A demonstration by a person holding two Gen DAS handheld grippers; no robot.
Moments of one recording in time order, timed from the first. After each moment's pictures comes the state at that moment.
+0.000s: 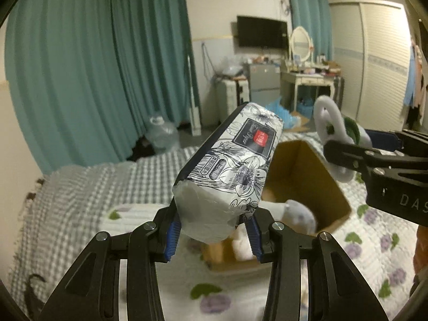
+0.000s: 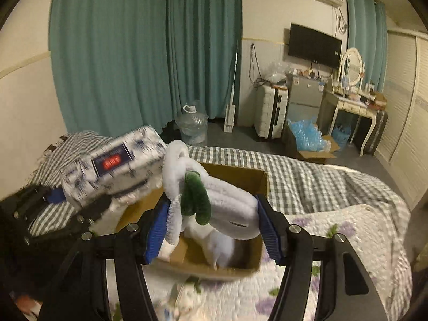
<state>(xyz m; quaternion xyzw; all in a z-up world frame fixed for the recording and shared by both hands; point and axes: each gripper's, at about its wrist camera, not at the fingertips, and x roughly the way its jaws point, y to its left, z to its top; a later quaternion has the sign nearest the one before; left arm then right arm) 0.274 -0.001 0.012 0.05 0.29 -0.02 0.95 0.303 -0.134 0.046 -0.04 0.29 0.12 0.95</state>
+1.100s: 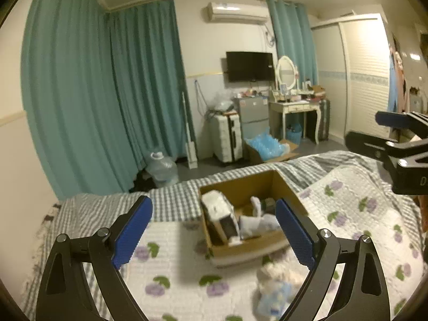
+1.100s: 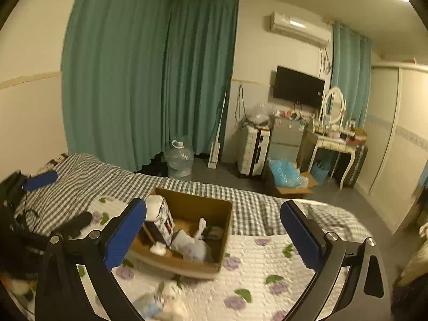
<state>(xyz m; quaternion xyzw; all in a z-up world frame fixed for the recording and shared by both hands) 0.142 0.000 0.102 0.07 0.20 -0.05 0.98 0.198 -0.169 0.120 -0.07 0.19 0.09 0.98</state>
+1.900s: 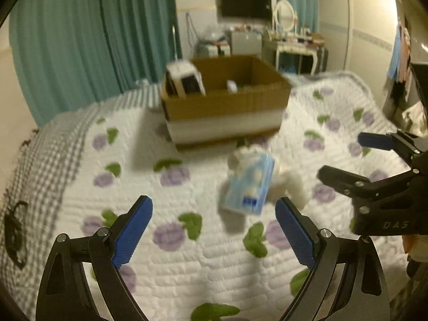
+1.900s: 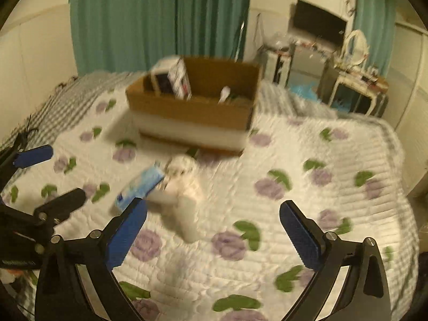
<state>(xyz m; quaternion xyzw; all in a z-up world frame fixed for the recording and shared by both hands) 0.112 -0.036 -0.076 0.06 0.37 -0.06 0.93 0.154 -0.183 -0.078 -0.08 0.36 0.12 0.92</state>
